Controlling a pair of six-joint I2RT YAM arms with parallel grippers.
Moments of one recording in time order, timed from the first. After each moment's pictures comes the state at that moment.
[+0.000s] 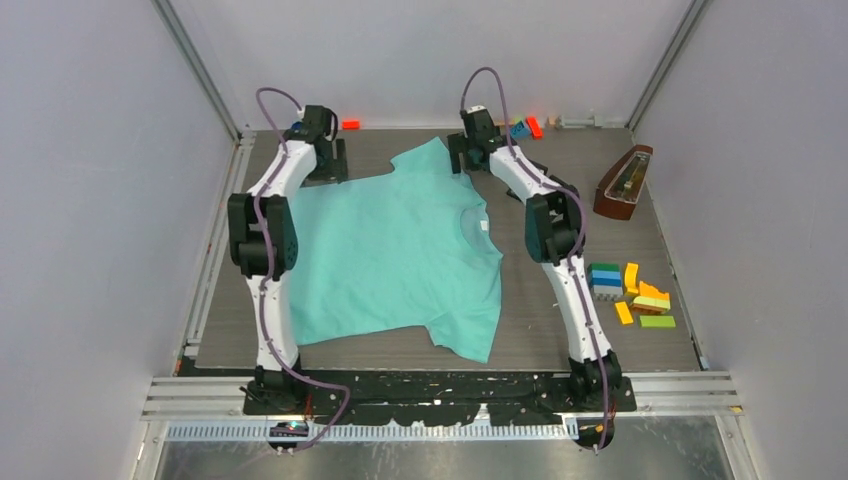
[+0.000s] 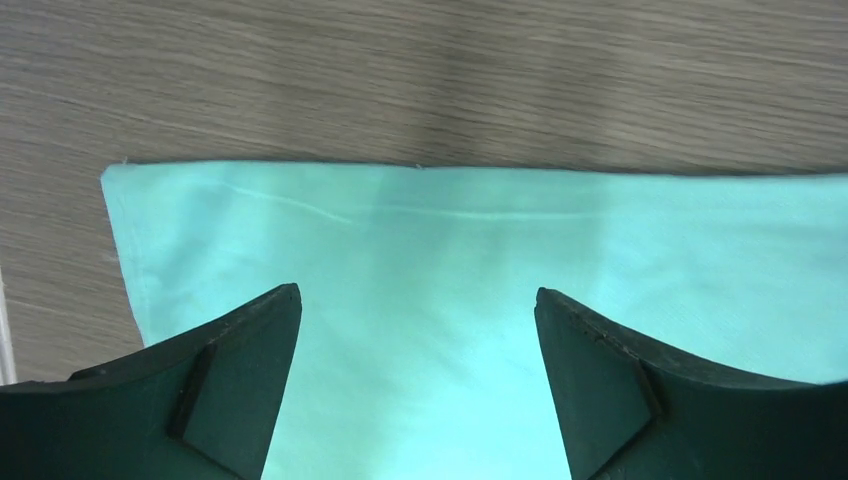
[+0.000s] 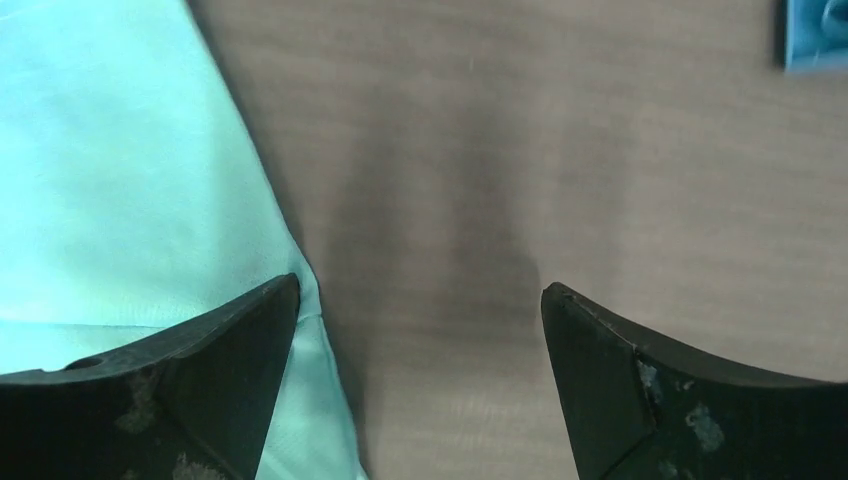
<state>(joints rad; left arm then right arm) -0.11 2.22 1.93 -0.74 -0.27 -0.18 0.36 2.65 2.44 -0.50 0.21 0.05</state>
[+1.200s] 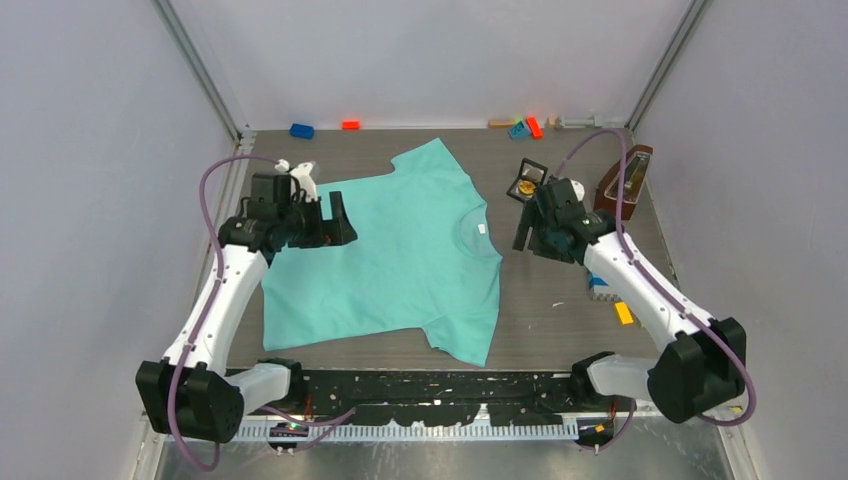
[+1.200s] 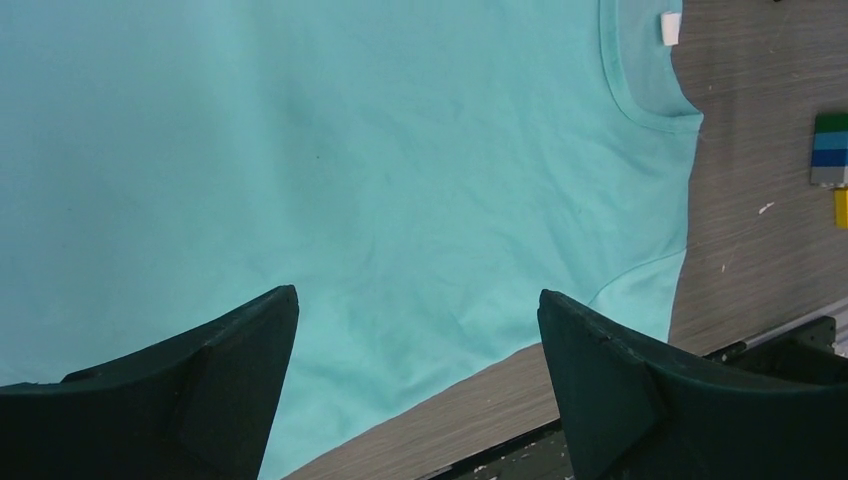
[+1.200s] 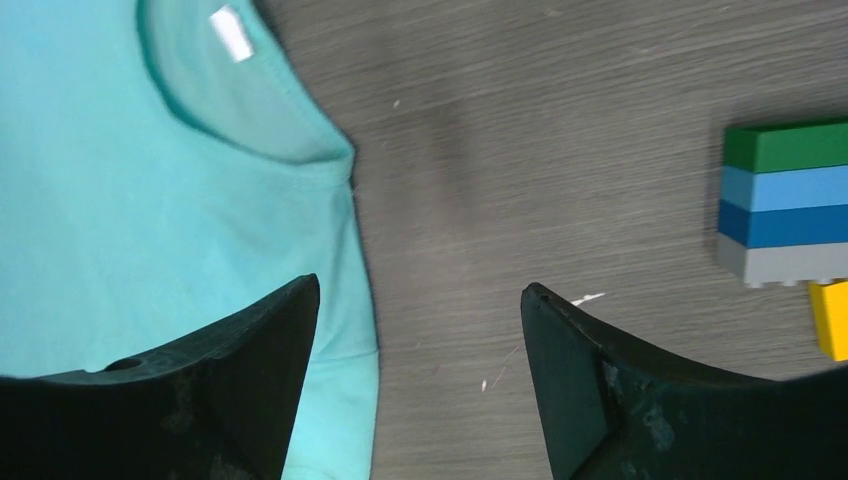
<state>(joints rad) -0.14 1.16 1.08 -0.72 0.33 -0.23 0.37 1.21 1.00 -0.76 0.18 0.57</state>
